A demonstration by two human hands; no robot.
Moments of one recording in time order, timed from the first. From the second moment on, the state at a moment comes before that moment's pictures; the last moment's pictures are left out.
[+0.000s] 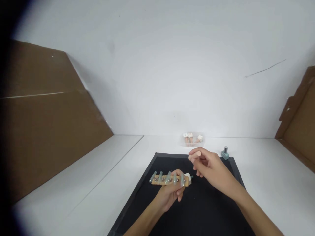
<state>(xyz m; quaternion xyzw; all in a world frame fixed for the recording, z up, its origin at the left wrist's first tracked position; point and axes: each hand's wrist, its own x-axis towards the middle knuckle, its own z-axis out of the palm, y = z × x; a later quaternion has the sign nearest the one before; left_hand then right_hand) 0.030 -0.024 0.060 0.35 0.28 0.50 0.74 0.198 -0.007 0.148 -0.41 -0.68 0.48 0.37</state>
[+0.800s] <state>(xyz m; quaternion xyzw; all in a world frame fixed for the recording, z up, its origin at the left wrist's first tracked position) 0.037 -0.007 0.041 0.40 0.28 0.45 0.75 0.209 0.005 0.154 -0.35 -0.78 0.46 0.25</state>
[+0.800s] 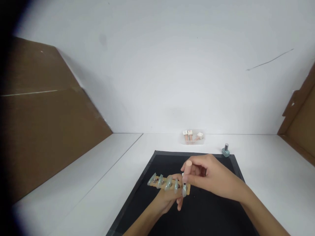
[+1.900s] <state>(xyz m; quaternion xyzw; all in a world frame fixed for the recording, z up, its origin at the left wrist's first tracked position) 0.036 -0.008 0.039 0.42 0.27 0.43 0.75 0.206 0.005 0.154 -0.36 -0.79 0.43 0.25</state>
